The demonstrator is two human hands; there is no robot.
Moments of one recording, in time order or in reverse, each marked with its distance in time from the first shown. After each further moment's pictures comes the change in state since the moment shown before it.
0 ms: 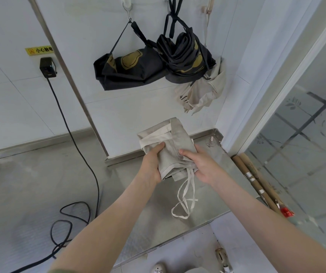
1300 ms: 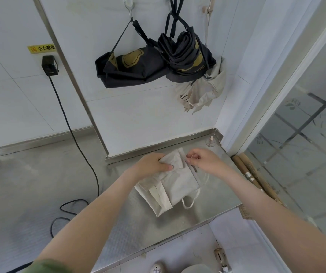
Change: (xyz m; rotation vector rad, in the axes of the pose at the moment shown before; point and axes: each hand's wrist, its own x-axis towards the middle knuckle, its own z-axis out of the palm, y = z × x) left_hand 0.018 0.015 -0.040 1.386 -0.213 0.319; right_hand 0.012 -0.005 -0.036 -1.107 -0.001 -0.127
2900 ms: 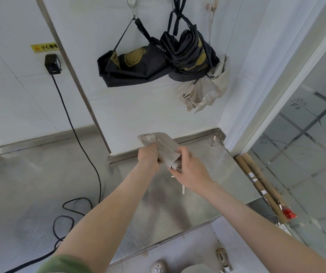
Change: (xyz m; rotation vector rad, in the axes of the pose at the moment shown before) left_hand 0.023 0.027 0.008 -1.019 0.684 -0.525; right_hand -0.026 -0.029 0.054 -0.357 0.250 -0.290
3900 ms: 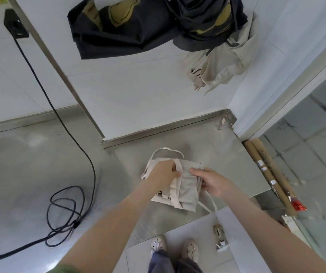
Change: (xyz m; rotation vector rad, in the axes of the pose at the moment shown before) left_hand 0.040 -0.087 -0.002 1.391 -0.384 0.488; right_hand -0.003 0.104 0.060 1.188 -0.465 0.833
